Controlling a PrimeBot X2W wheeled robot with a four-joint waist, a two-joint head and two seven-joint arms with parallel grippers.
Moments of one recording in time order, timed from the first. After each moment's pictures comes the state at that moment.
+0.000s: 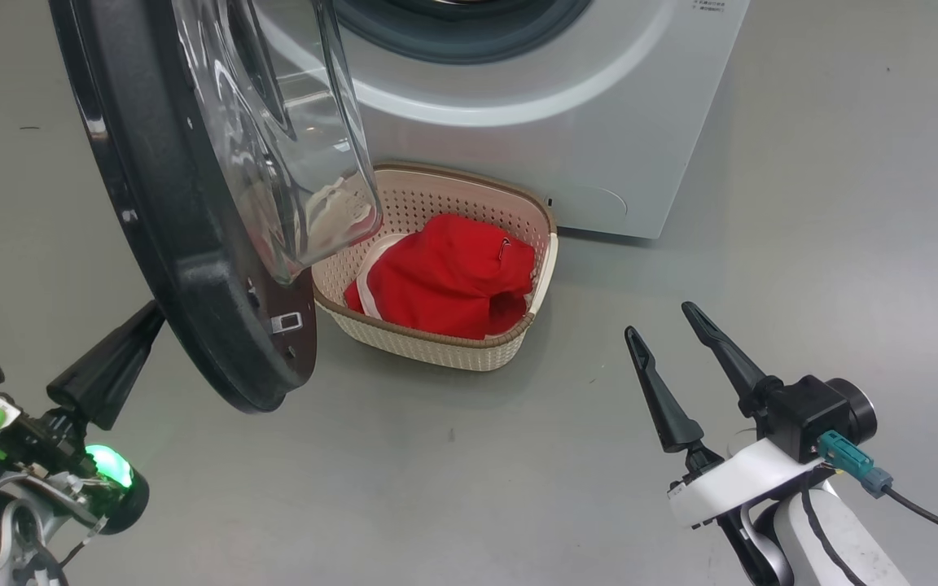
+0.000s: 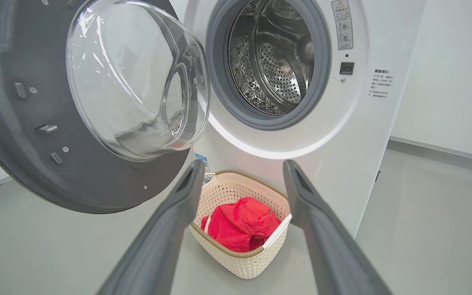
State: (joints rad) left arm -0.21 0.12 0.22 0.08 -1.90 0.12 0.75; right arm -0.11 -0.11 0.32 0.15 0.25 0.12 -0.25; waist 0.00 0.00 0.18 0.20
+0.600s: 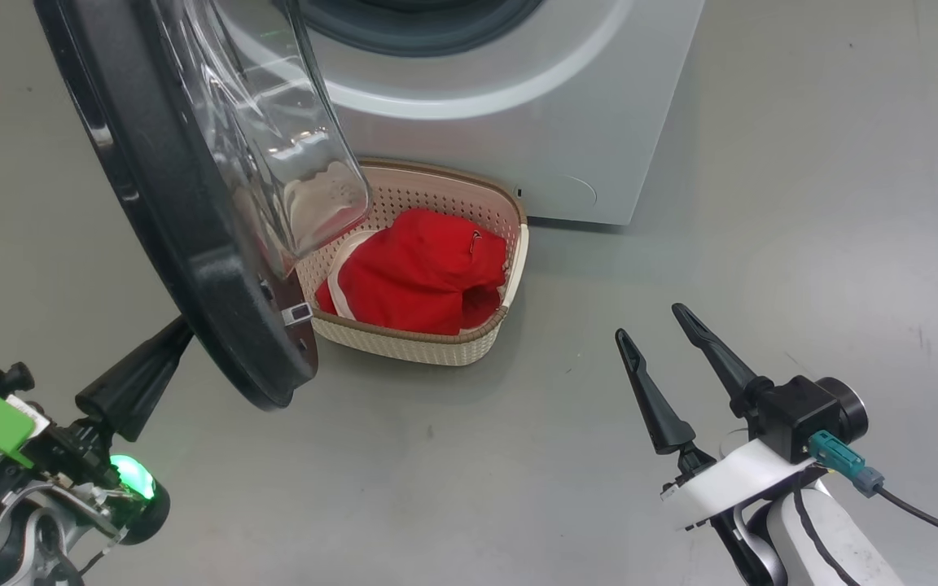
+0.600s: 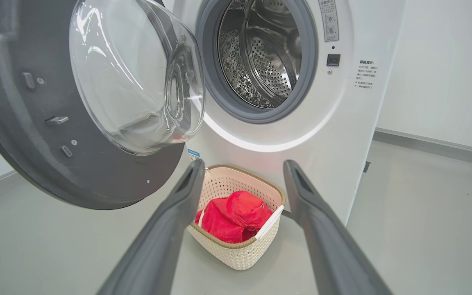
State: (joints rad) left arm -0.18 0.12 0.16 0.05 -1.91 0.12 0.77; right arm -0.12 -0.11 0.33 0.15 0.25 0.12 -0.25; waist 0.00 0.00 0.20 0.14
